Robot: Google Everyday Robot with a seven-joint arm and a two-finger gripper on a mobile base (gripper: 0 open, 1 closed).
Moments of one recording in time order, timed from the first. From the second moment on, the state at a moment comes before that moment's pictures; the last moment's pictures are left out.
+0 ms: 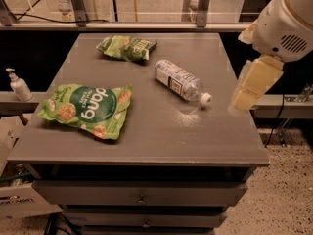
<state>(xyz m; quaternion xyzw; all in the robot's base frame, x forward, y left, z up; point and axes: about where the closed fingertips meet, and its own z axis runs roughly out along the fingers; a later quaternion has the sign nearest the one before) 0.475 -0.163 0.974 -0.59 0.78 0.02 0.21</state>
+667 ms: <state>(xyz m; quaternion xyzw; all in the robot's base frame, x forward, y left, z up) 0.523 -0.112 0.948 -0.57 0.79 0.01 0.23</state>
